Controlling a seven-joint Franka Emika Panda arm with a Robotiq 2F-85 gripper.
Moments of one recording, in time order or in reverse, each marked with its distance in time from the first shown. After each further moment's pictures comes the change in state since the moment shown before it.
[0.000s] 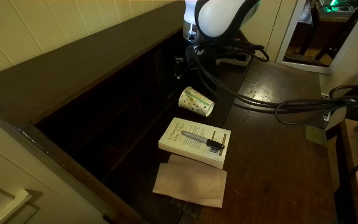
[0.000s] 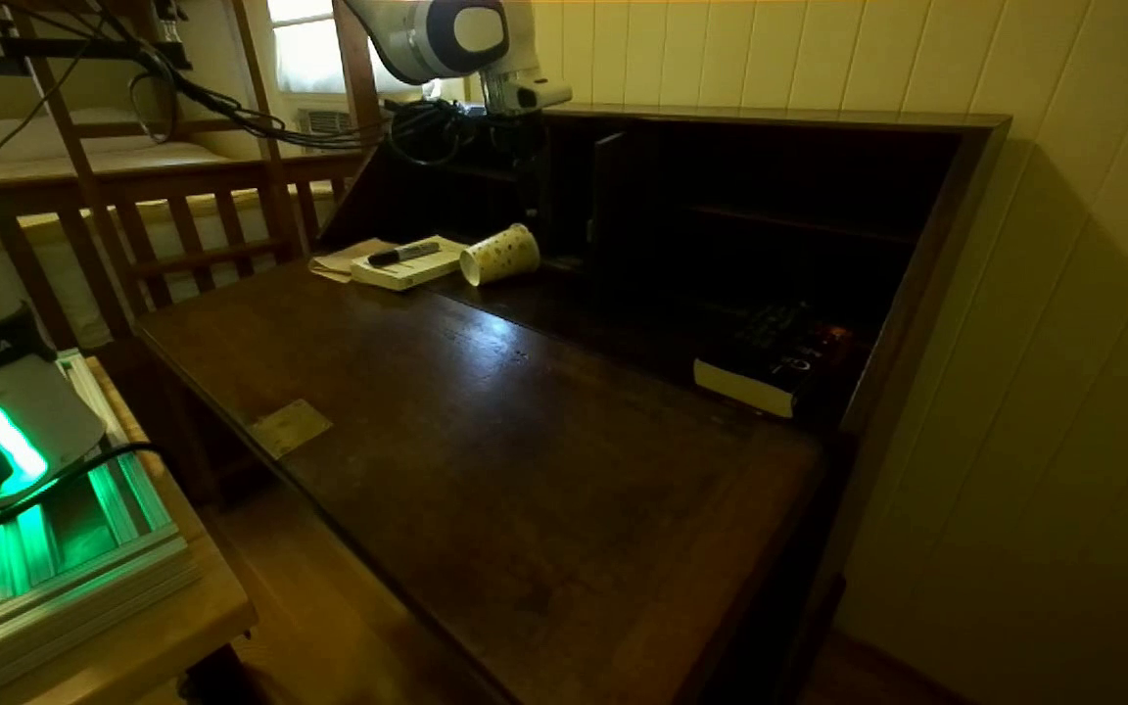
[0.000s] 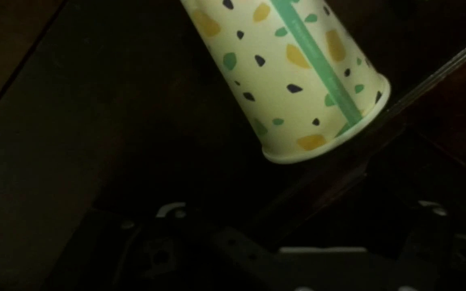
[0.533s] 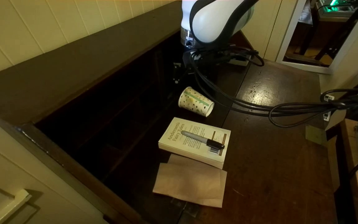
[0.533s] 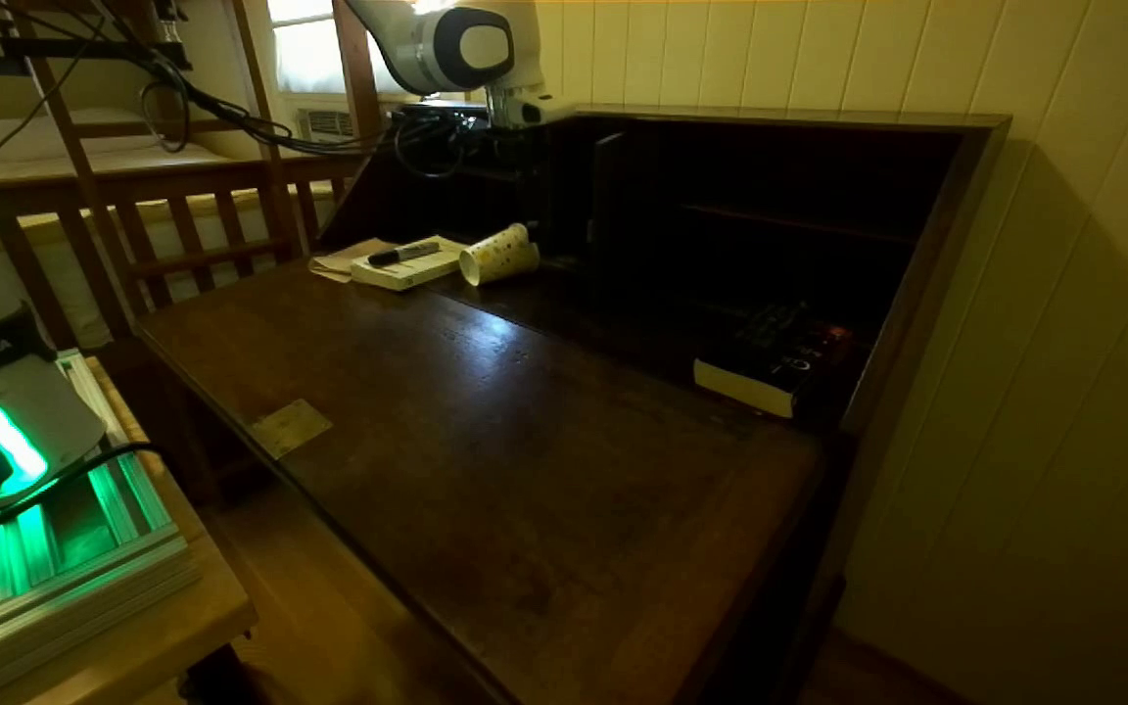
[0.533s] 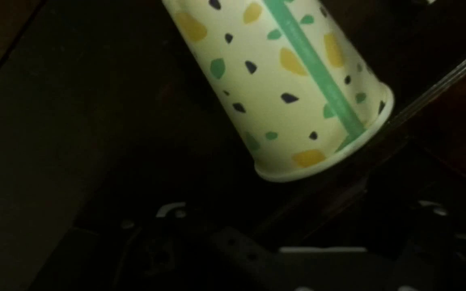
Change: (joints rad) arm 0.000 0.052 0.005 0.038 0.043 -0.007 -0.029
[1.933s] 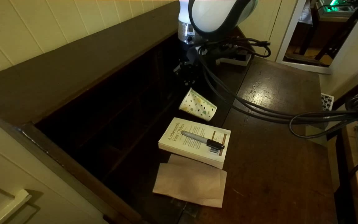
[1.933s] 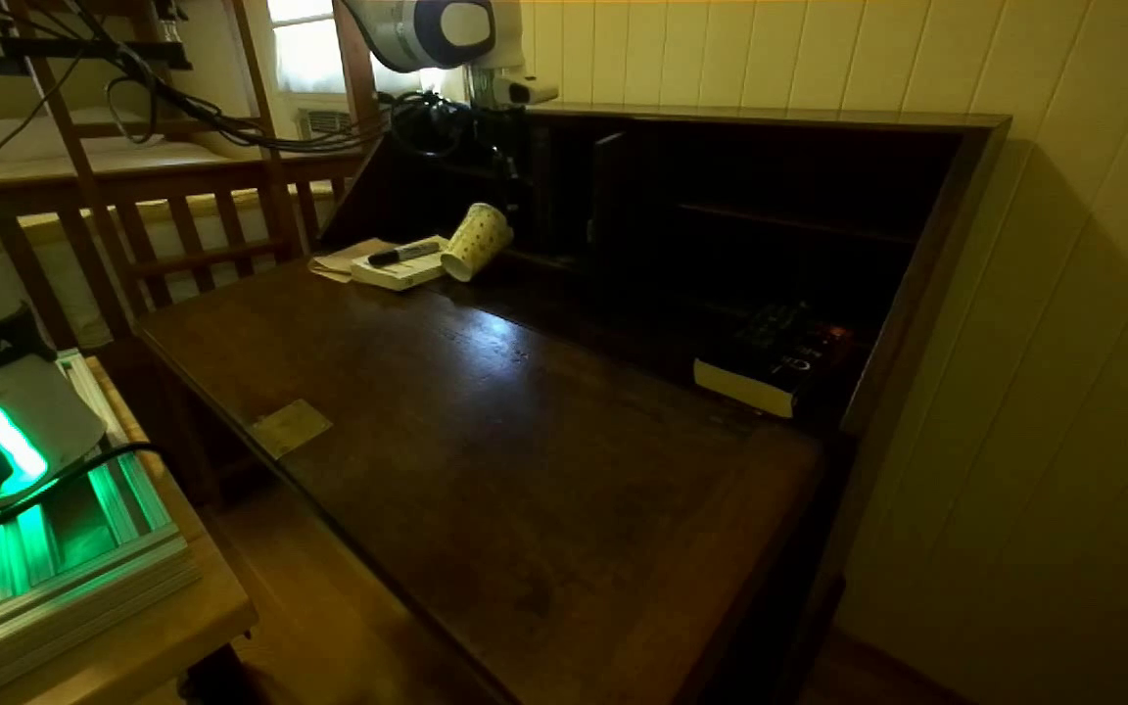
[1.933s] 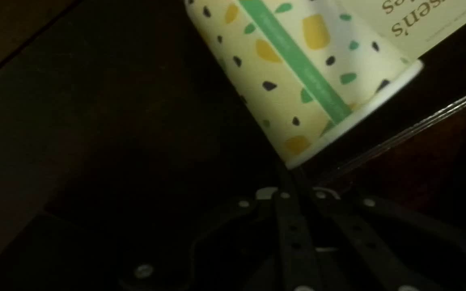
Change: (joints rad) arm 0.035 -0.075 0.014 -0.040 0.018 -0.056 -0.173
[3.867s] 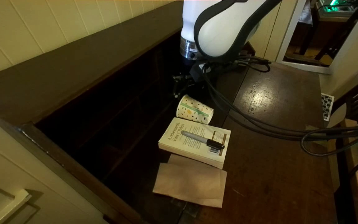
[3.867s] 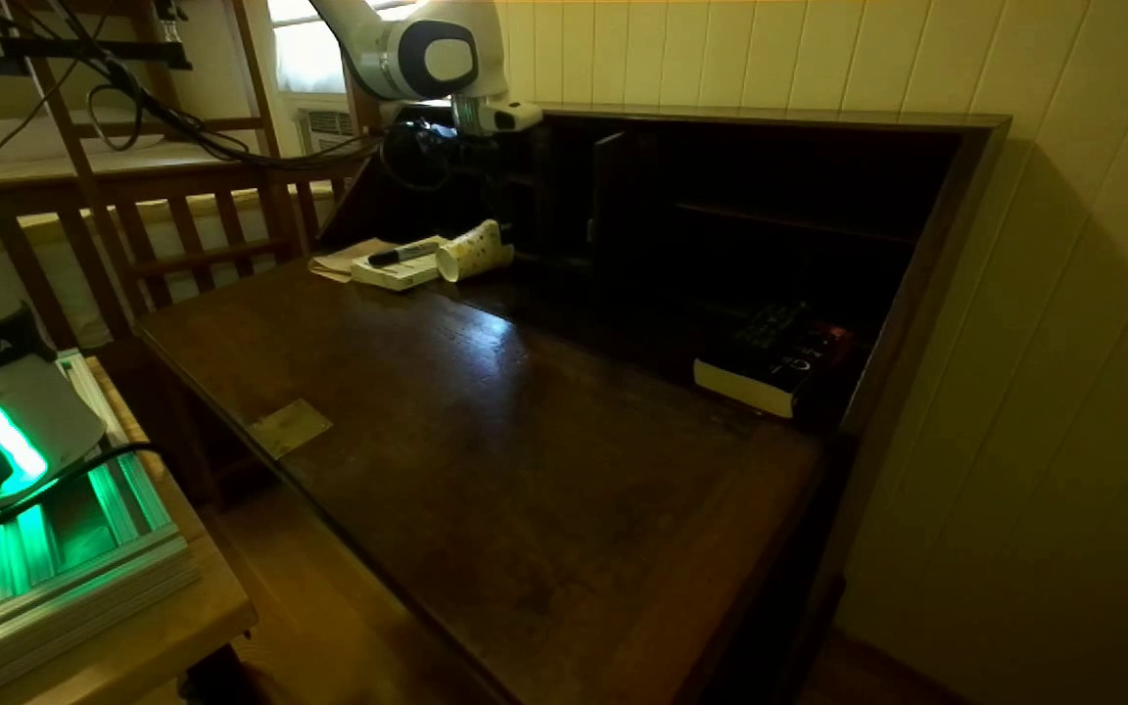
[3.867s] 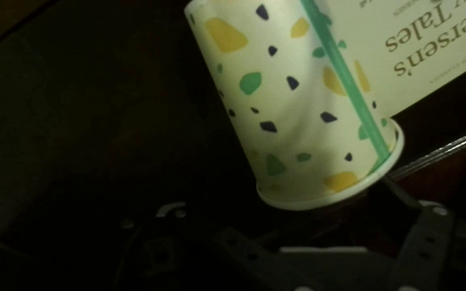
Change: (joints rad) arm 0.009 0.022 0.027 -0.081 0.006 0.144 -0.026
